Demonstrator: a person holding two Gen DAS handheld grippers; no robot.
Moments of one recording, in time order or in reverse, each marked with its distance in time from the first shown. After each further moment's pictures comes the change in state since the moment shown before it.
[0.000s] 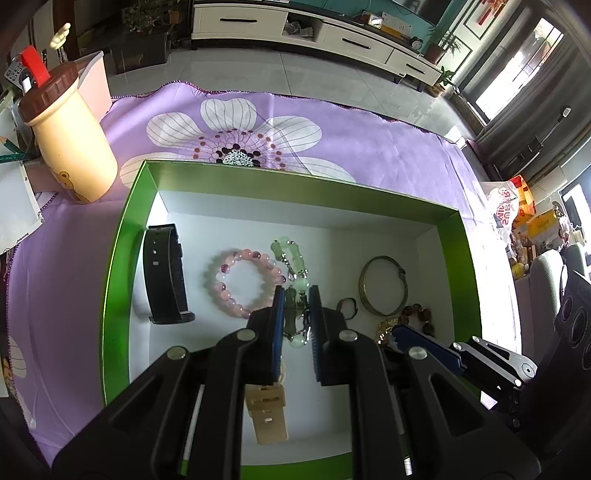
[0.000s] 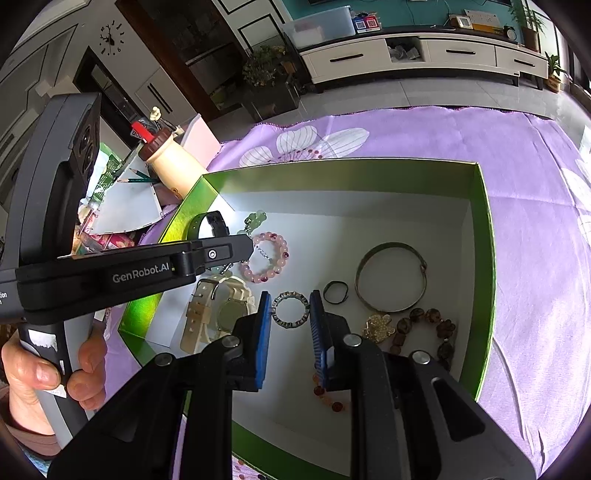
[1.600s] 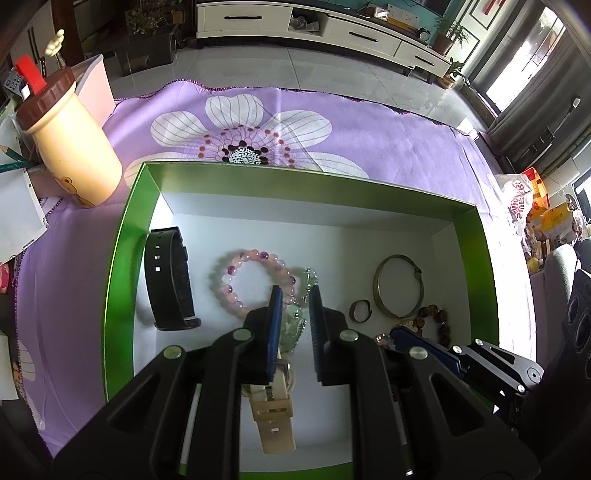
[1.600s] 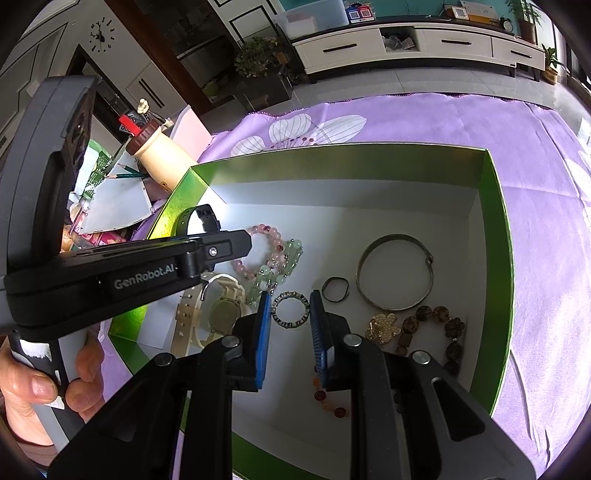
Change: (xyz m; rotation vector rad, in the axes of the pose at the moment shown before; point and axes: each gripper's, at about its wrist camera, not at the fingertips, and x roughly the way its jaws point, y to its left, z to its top) left arm 0.009 -0.005 0.003 0.017 0.015 0.059; right arm 0.015 0.000 0.001 0.022 0.034 -0.022
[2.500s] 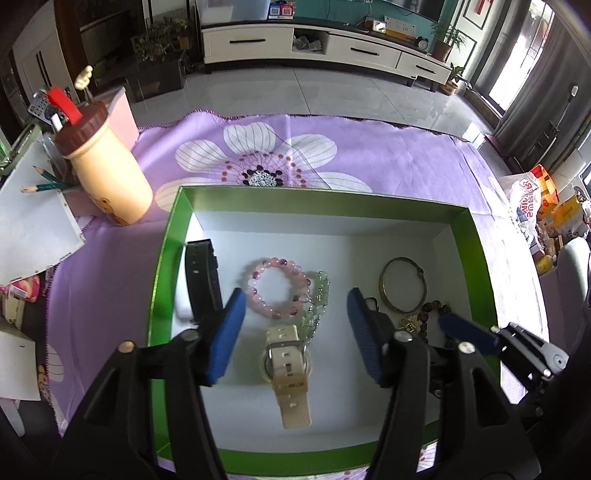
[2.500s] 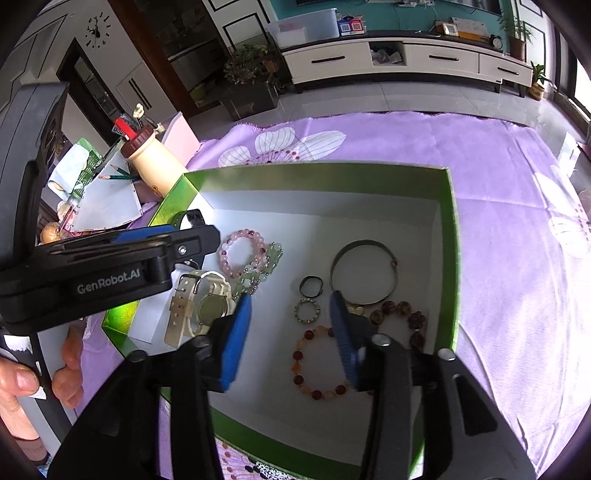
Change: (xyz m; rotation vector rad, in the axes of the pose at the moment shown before) left arm -0.036 -0.003 -0.008 0.050 -0.087 0.084; right arm -0.032 0.003 -0.005 -0.027 -0.051 -0.104
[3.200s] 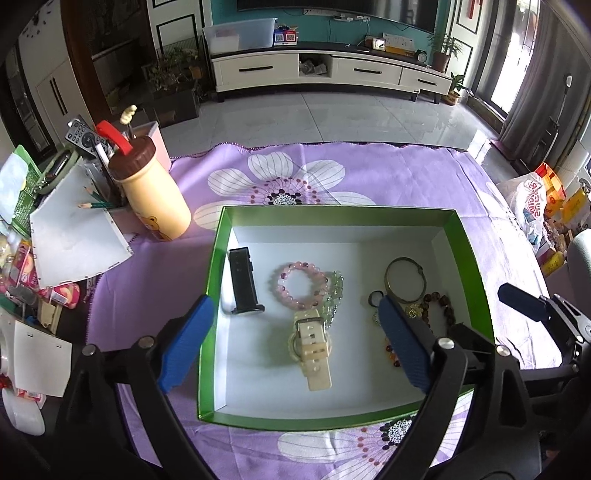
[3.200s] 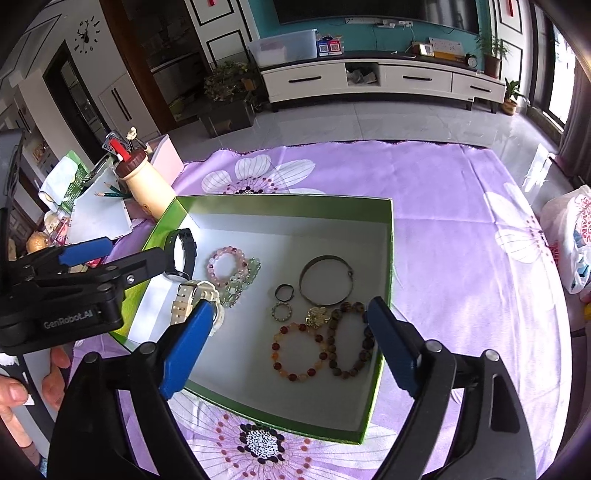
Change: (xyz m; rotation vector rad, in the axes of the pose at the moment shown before) left arm -0.057 0.002 -0.016 0.046 -0.097 0.075; right arm -0.046 0.005 0.002 -0.005 -0.053 -0.114
